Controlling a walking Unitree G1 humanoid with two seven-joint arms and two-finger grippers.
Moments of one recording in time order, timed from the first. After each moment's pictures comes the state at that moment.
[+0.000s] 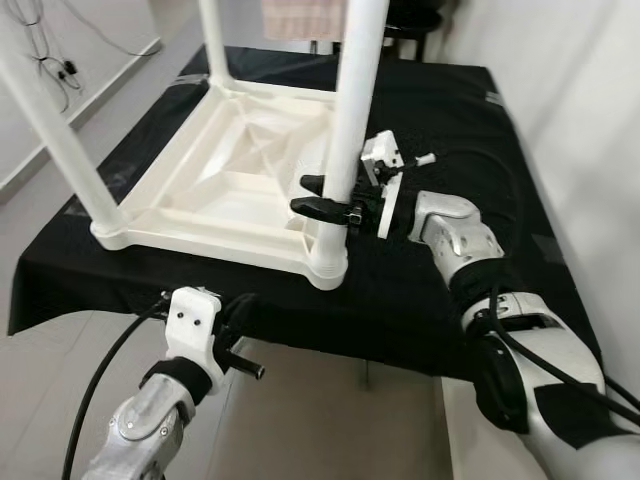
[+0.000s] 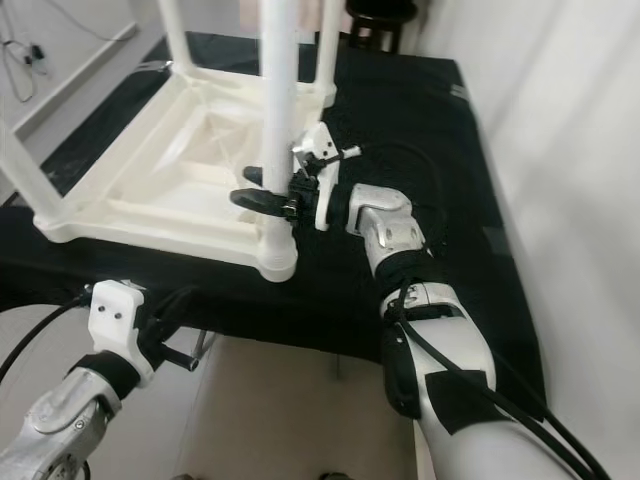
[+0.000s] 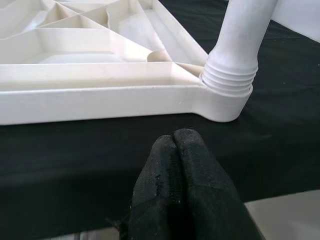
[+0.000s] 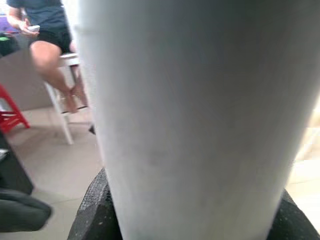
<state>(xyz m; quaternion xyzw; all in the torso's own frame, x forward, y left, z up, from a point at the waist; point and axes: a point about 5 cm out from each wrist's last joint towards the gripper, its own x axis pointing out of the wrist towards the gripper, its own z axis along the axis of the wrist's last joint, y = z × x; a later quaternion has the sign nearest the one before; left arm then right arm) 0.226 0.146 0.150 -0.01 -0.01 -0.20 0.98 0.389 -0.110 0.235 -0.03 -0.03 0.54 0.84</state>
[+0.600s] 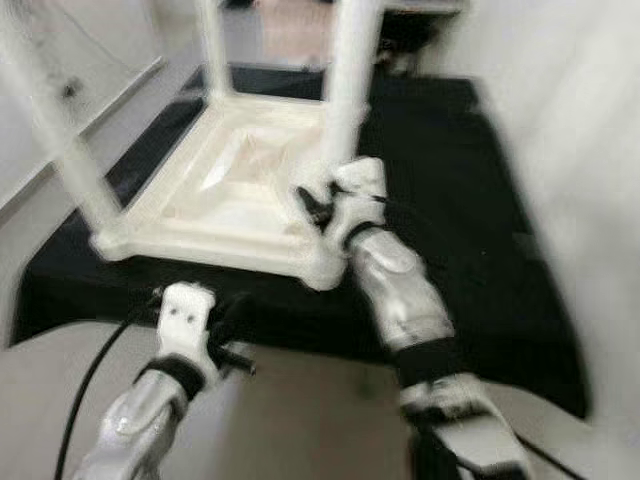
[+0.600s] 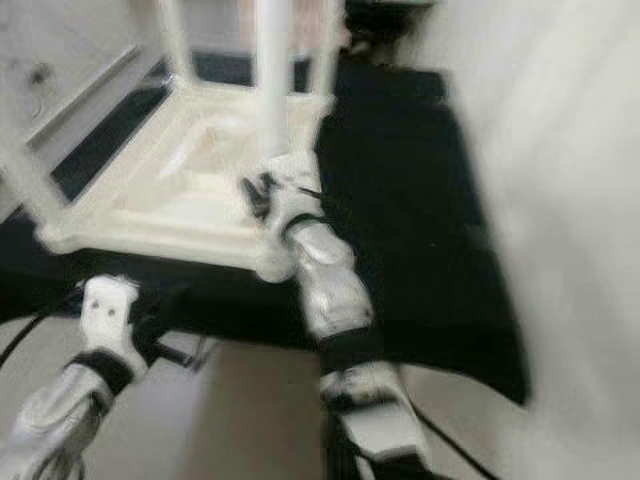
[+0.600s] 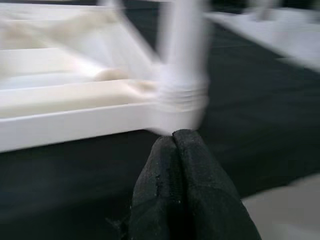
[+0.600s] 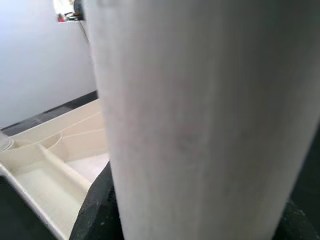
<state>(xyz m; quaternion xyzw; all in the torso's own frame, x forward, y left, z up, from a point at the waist) 0.233 0.147 0.155 -0.01 -0.02 -0.20 0.98 0.373 -0.021 0.215 0.01 -0.03 0.27 0.96</state>
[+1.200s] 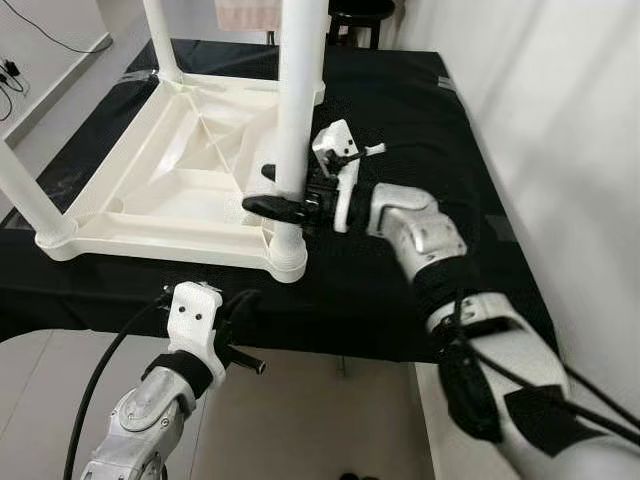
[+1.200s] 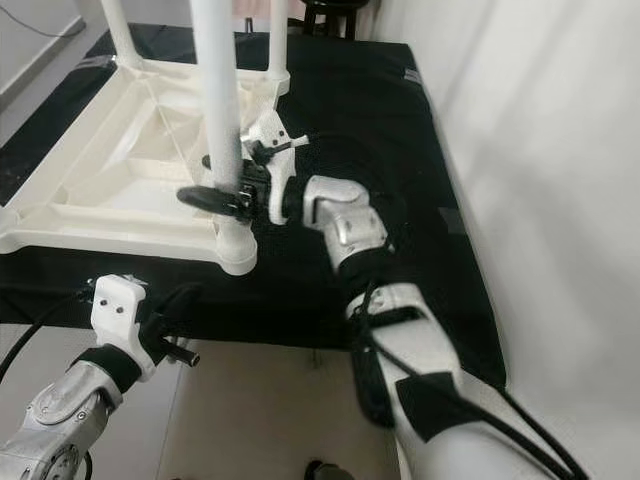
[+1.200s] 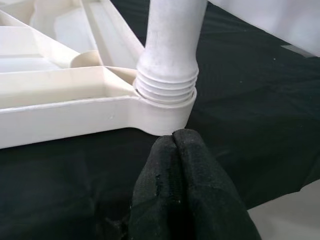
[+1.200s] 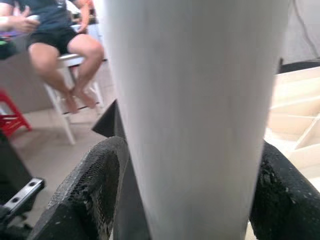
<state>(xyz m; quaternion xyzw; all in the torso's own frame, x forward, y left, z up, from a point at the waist) 0.233 0.148 0.152 -0.01 -0.02 -0.19 0.98 0.380 -0.049 0.250 -0.03 -0.03 0.61 0.79</state>
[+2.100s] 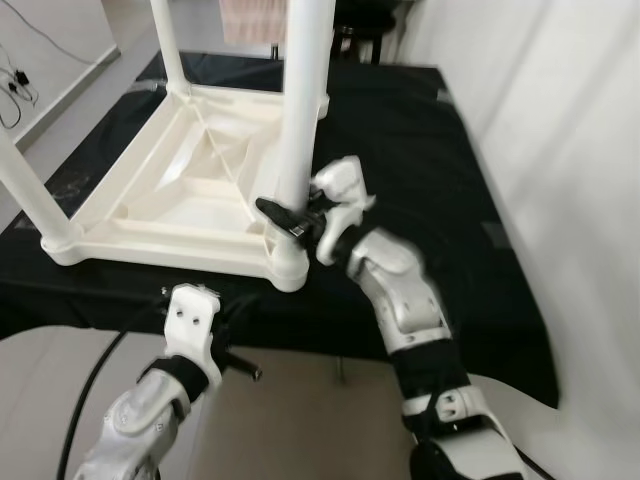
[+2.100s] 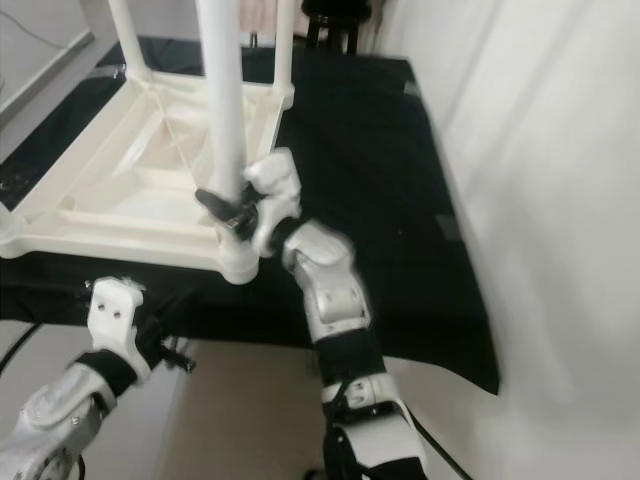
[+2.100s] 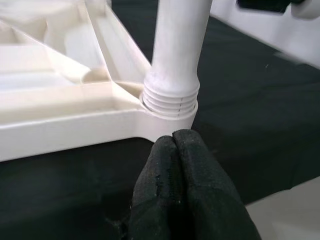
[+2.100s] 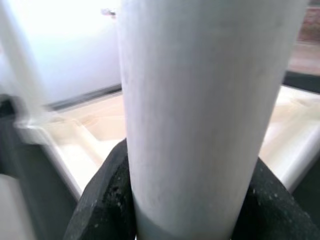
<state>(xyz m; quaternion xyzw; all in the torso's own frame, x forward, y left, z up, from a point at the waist) 0.232 0.149 0.153 -0.01 -0.02 -0.20 0.98 0.346 -0.038 0.210 -0.03 -0.03 0.31 0.95</state>
